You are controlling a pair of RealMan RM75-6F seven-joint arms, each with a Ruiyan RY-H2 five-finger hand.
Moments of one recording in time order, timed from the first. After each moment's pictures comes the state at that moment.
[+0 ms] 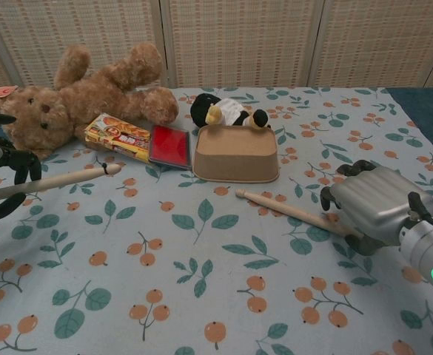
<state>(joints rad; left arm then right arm) -0.34 -1.53 0.00 -1.35 1.60 1.39 0.45 0.44 -1.81 0.15 -1.58 -1.00 1.25 -1.24</state>
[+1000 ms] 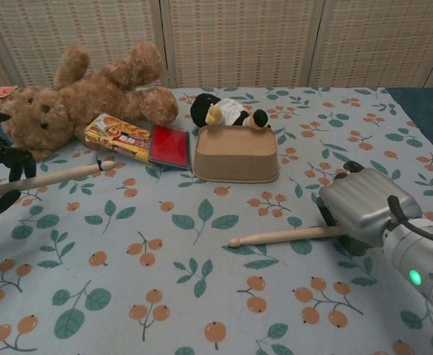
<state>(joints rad) -0.33 -1.52 -0.01 -1.35 1.60 1.38 0.45 0.52 -1.84 0.10 -1.53 -0.94 1.31 -1.25</state>
